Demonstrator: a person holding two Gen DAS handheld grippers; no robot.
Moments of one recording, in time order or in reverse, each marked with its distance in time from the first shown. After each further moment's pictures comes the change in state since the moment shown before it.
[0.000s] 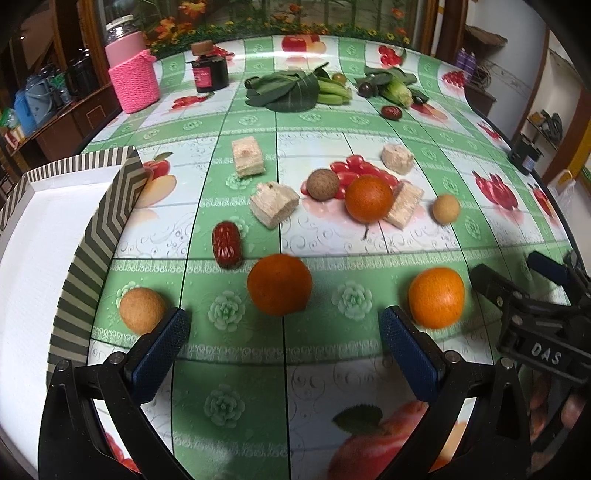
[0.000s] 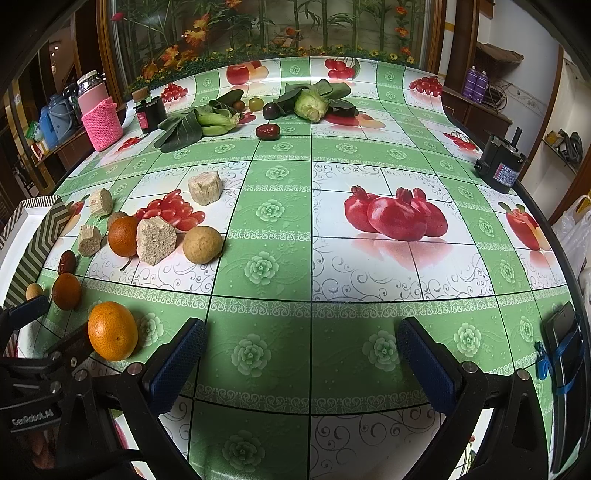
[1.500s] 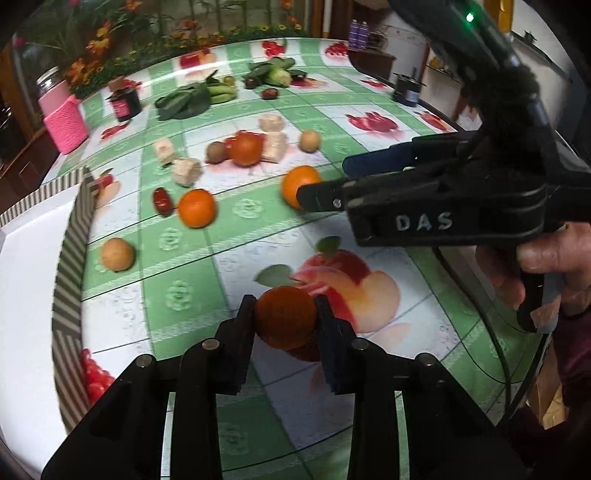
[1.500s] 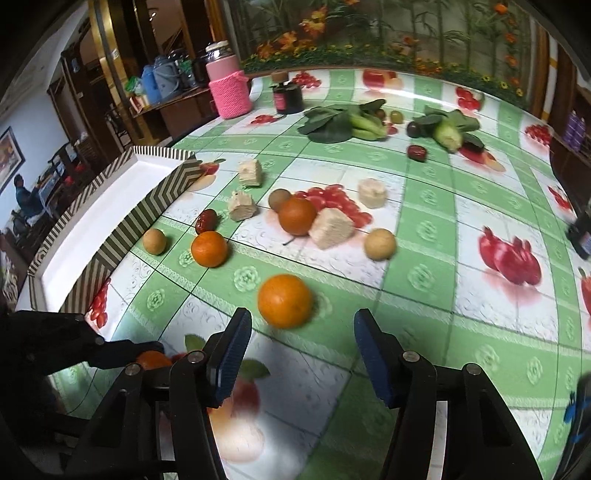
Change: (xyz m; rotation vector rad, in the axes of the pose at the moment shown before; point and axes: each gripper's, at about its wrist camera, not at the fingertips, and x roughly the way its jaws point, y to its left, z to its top) left arm -0.067 -0.013 -0.064 0.288 -0.019 -0.212; right arm -0.035 0.069 -0.001 -0.269 0.021 0.332
